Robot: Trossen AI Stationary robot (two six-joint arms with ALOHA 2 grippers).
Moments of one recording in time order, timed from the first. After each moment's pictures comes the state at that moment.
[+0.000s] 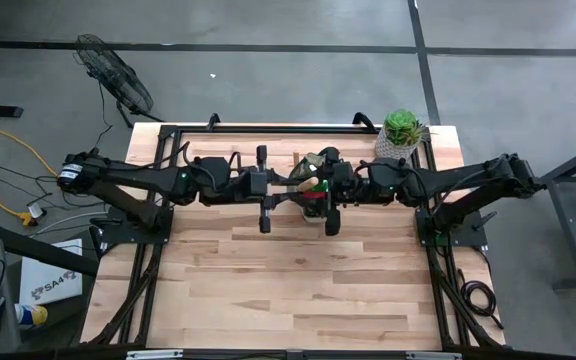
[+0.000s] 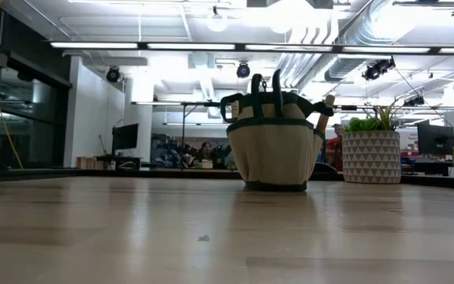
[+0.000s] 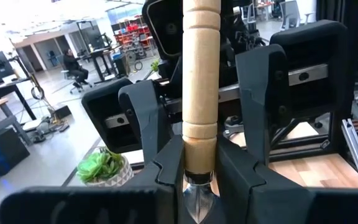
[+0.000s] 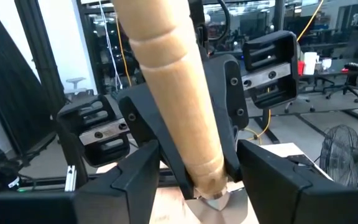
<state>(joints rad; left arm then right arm) -0.14 1.36 1.28 0.09 -0.23 0.23 0.12 1.35 1.18 0.21 0.14 0.10</state>
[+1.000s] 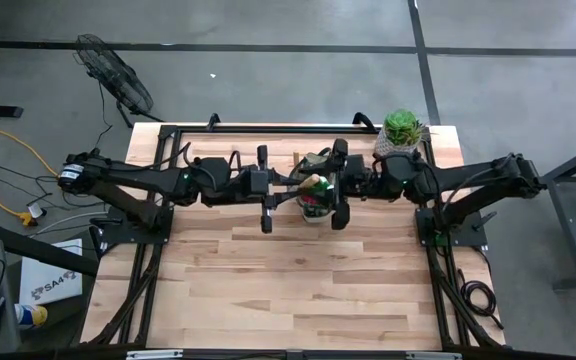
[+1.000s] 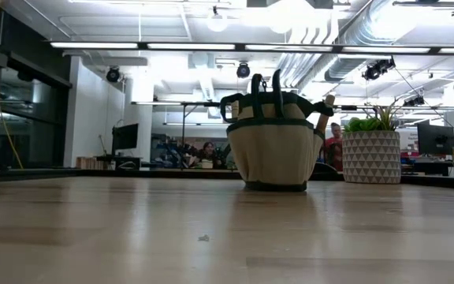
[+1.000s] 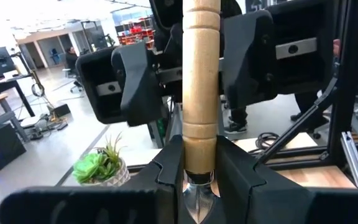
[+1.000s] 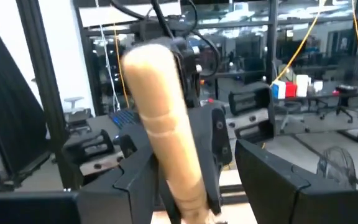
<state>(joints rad) -0.14 1.36 1.28 0.13 -0.24 0.19 0.12 1.30 1.18 0.24 0.15 0.07</state>
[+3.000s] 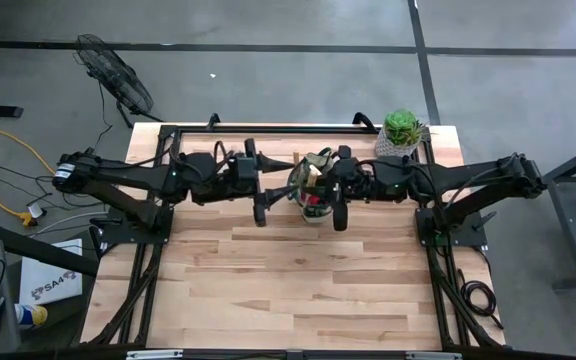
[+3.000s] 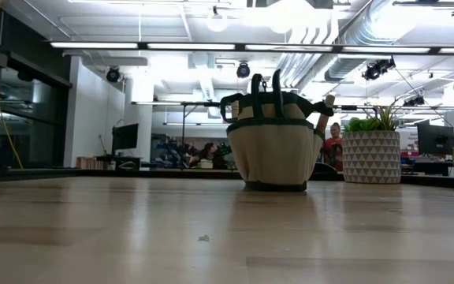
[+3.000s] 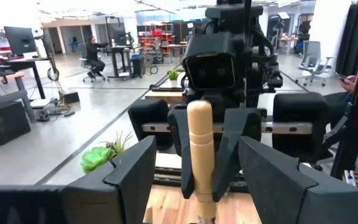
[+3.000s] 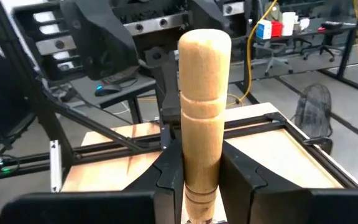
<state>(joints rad) -0.14 1.31 1.28 0.11 -0.34 0.04 0.12 1.27 1.18 -0.04 0.20 0.17</state>
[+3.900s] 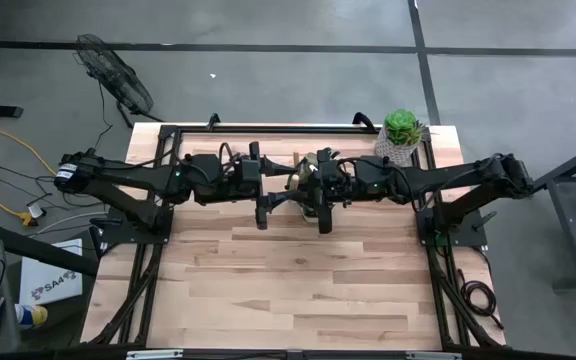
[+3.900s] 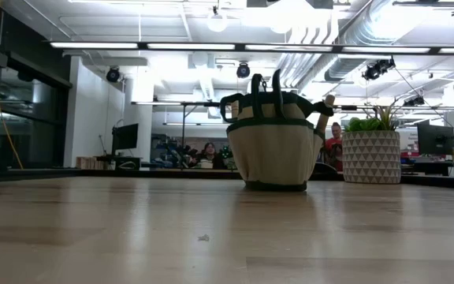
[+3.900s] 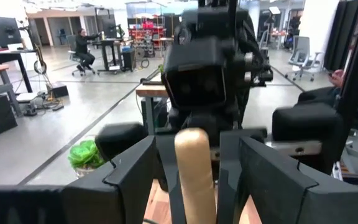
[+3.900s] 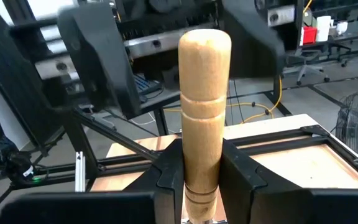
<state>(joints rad) -0.14 1.32 1.28 0.10 -0.29 0.02 0.08 1.40 1.18 0.17 0.05 0.19</state>
